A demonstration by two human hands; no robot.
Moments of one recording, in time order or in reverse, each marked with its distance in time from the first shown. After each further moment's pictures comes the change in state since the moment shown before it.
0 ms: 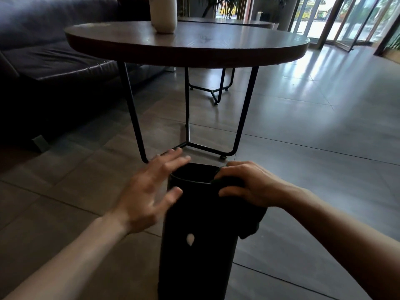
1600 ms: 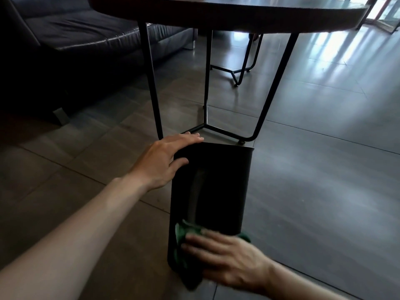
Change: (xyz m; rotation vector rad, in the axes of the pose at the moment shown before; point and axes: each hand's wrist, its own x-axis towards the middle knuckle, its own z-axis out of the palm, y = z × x) left_hand 0.008 -0.047 -0.004 0.039 -0.086 -0.188; right_hand -0.045 -0.027 0.215 -0.097 0.074 -0.727
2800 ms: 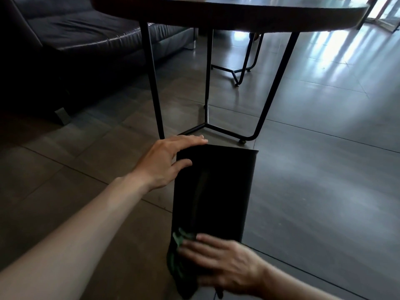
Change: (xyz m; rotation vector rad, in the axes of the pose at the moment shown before) left_hand -0.003 0.007 -0.003 -0.051 -0.012 0.006; right_hand 0.003 -0.002 0.011 -0.549 -0.206 -0.197
